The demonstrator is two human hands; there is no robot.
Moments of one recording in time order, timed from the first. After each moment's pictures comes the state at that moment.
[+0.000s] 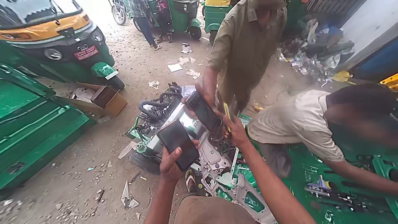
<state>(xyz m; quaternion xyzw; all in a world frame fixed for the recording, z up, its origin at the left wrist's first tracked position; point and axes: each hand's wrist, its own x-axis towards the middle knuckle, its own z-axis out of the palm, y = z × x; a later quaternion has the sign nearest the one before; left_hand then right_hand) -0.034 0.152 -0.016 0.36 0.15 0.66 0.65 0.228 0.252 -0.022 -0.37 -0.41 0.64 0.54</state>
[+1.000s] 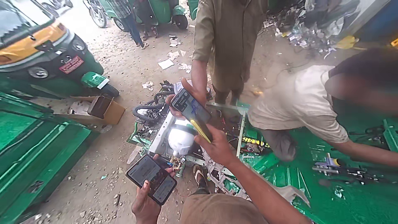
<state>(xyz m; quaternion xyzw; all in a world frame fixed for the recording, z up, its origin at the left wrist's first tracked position) -0.102 0.085 -0.060 0.31 0.26 0.64 0.66 0.181 0.195 0.004 -0.40 -0.62 0.40 0.55</state>
